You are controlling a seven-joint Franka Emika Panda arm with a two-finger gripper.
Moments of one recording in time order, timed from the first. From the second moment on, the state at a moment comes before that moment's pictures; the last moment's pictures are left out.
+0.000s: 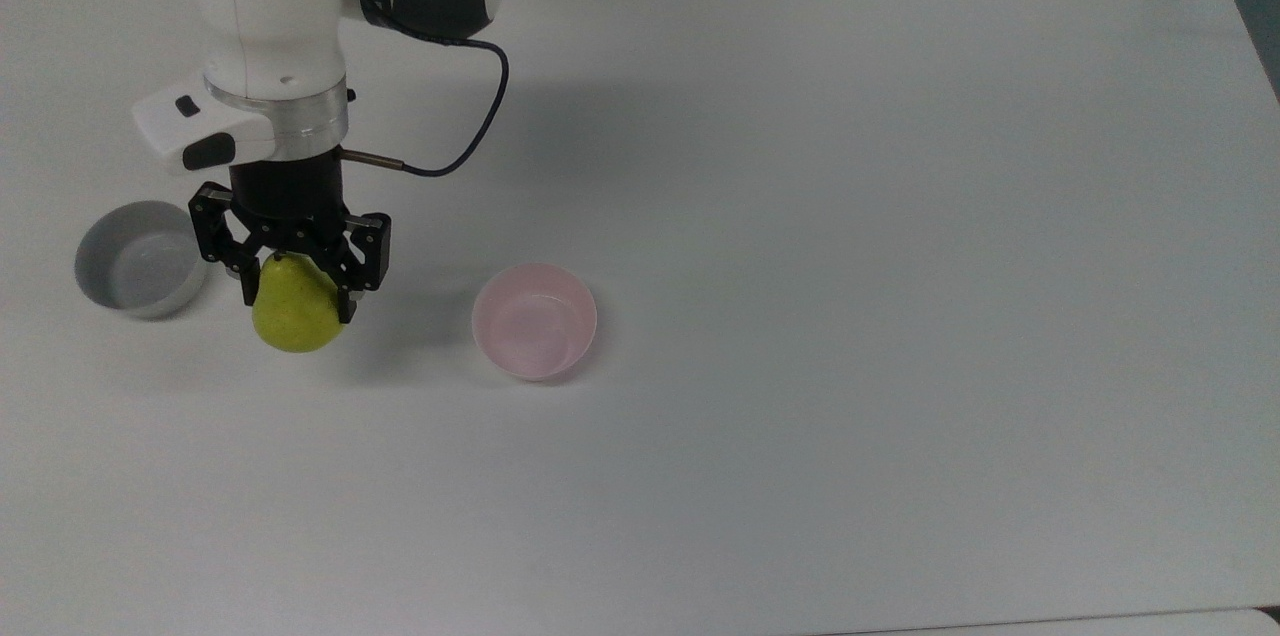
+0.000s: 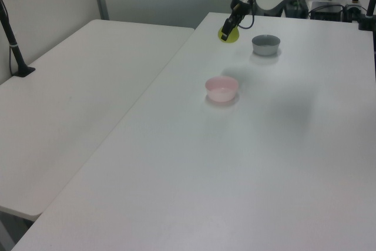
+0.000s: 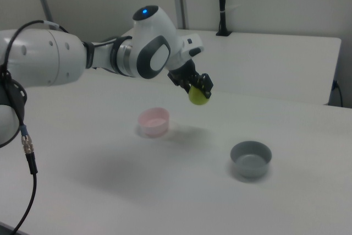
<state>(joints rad) -0.18 0.45 -0.01 -1.54 -0.11 2.44 -0.01</state>
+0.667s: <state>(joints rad) -0.08 0.37 0.00 -1.55 -0.11 2.33 -0.01</state>
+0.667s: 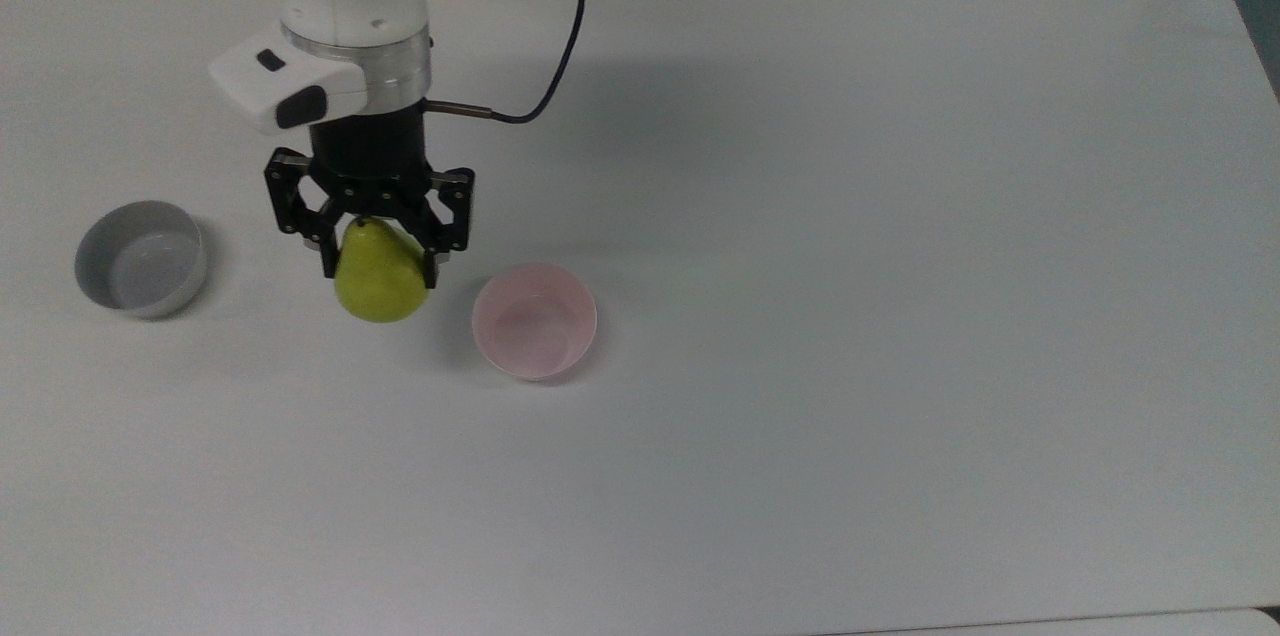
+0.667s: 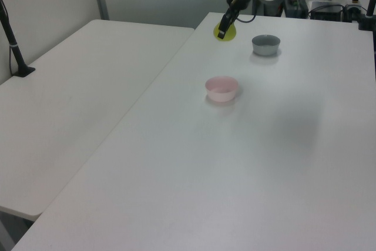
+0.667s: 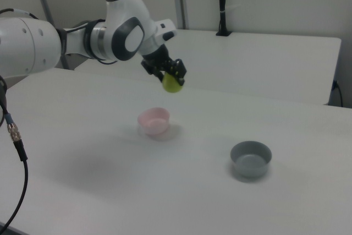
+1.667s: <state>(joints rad) 0.04 0.38 0.01 -1.67 -0.20 2.30 0.08</state>
